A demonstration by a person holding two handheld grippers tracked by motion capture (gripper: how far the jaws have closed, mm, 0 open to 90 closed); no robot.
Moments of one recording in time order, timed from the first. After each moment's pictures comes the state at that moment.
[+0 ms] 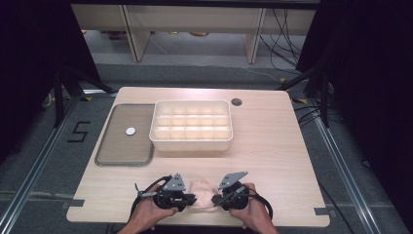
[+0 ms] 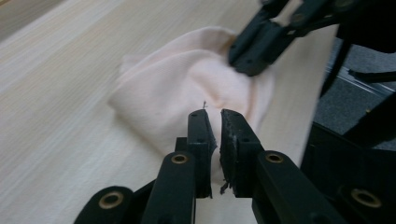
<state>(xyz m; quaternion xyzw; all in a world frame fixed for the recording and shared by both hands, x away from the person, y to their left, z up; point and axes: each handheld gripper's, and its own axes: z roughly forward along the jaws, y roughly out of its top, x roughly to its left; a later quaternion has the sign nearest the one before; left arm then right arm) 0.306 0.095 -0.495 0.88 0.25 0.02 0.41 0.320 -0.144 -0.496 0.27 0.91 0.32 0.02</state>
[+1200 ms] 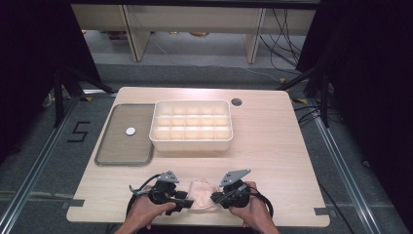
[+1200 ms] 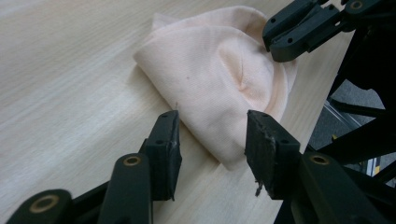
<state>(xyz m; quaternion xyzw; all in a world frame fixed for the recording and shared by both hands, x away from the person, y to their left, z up) 0.323 0.108 -0.507 0.85 0.35 -0.05 0.39 0.321 -0.146 -0.488 0.27 0.90 0.35 0.02</state>
